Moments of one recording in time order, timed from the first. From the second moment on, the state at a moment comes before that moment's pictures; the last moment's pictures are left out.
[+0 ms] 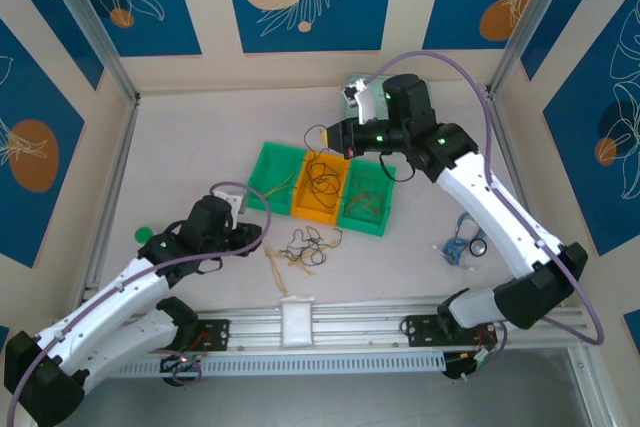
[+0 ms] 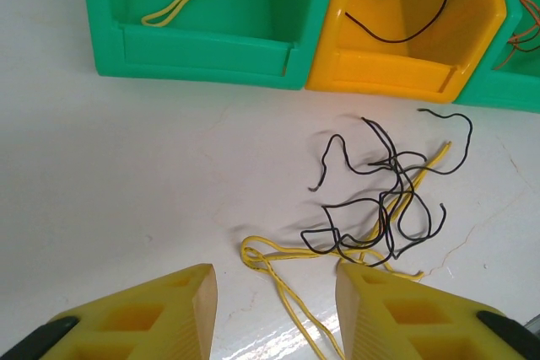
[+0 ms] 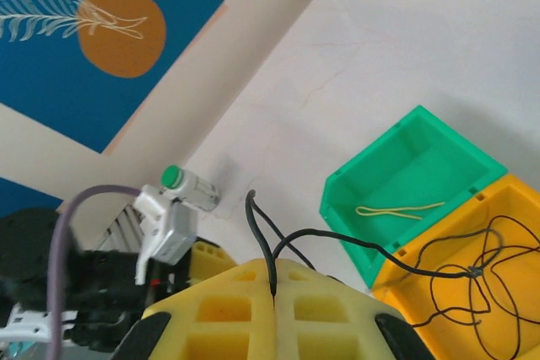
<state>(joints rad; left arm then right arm) -0.64 0.81 0.60 -0.60 0.03 -0.47 0.54 1.41 1.51 -0.62 -0.53 0.34</state>
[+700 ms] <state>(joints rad) -0.62 0.81 0.60 -0.62 0.02 -0.45 0.48 1.66 1.46 -0.60 -0.50 0.29</state>
